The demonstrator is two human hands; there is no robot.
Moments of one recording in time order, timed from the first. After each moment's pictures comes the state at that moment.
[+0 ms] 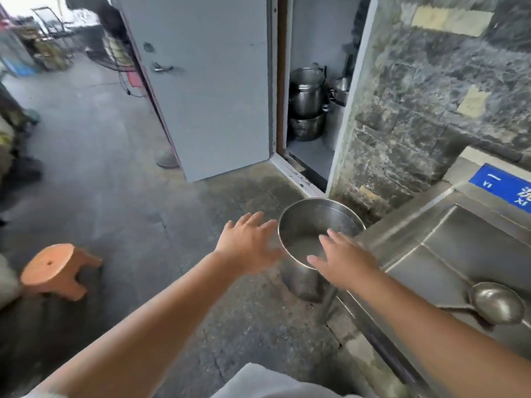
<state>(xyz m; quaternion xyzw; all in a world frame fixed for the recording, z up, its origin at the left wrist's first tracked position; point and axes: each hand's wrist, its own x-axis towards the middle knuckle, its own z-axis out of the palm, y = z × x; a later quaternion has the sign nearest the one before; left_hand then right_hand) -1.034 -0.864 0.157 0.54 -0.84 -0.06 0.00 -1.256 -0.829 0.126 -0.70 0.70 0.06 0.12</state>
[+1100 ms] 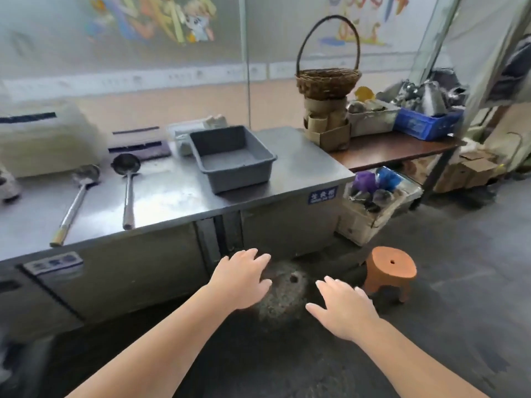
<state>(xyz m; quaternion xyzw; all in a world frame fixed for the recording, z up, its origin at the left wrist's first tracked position) -0.587 -0.603 0.161 0.99 -0.10 -0.09 0.06 -0.599 -0.837 0.126 -0.98 -0.09 0.16 0.03</state>
